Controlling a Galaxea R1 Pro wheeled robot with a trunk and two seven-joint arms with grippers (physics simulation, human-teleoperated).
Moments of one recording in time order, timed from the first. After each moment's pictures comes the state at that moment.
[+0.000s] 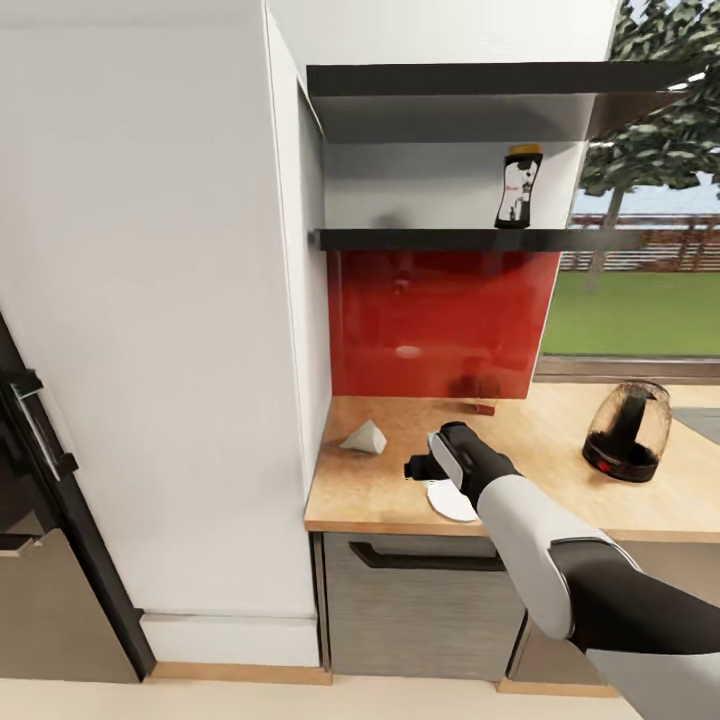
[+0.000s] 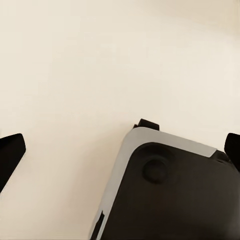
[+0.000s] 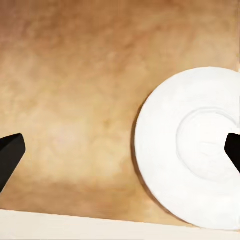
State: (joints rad) left arm -0.03 0.08 0.08 -0.05 0.28 -0.33 0.00; right arm -1.13 0.14 0.00 -0.33 -0.03 0.80 -0.11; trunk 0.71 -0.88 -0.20
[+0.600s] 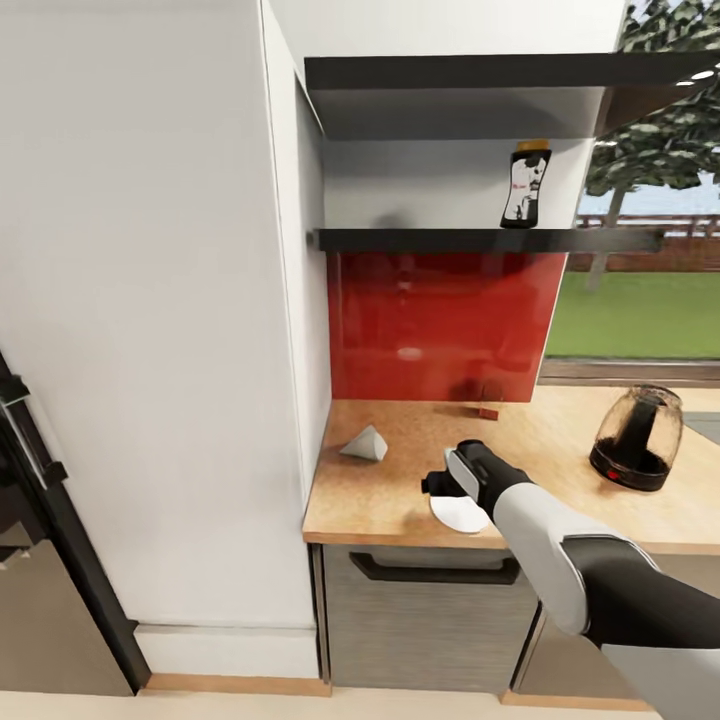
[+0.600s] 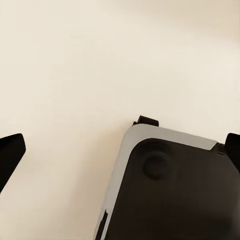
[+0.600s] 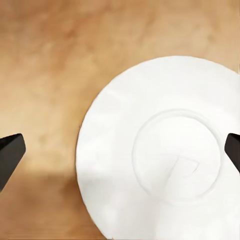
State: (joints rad) left arm -0.03 0.08 0.08 -0.04 0.22 -0.33 0.00; right arm -1.13 0.08 -0.01 -0.20 -0.05 0.70 -0.11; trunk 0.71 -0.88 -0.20
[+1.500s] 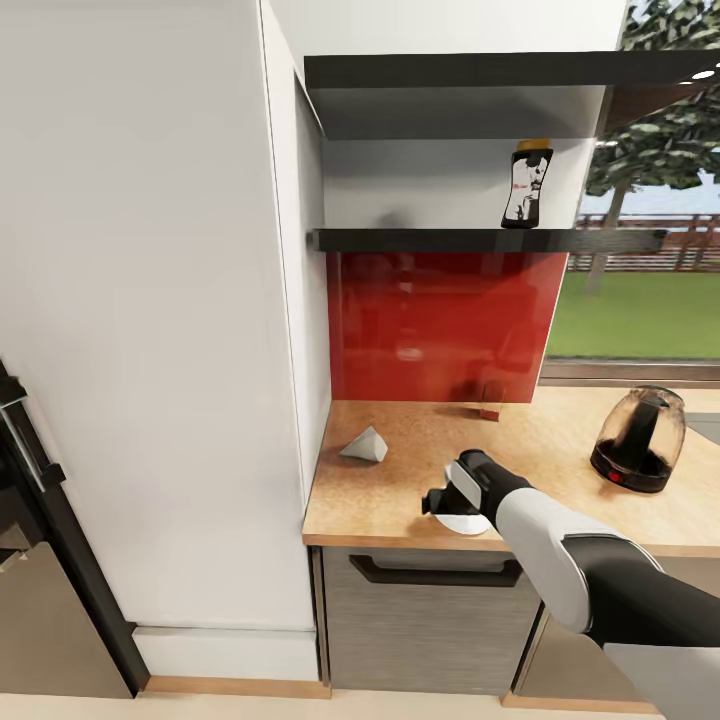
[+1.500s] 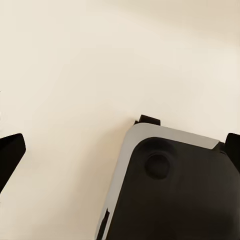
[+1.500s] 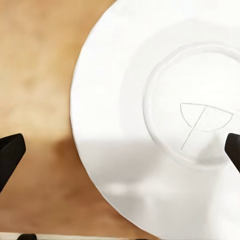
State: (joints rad) left arm -0.03 0.08 0.08 -0.04 0.22 -0.33 0.00; right arm -1.13 0.07 -0.02 -0.12 -0.05 0.75 -0.08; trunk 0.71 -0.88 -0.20
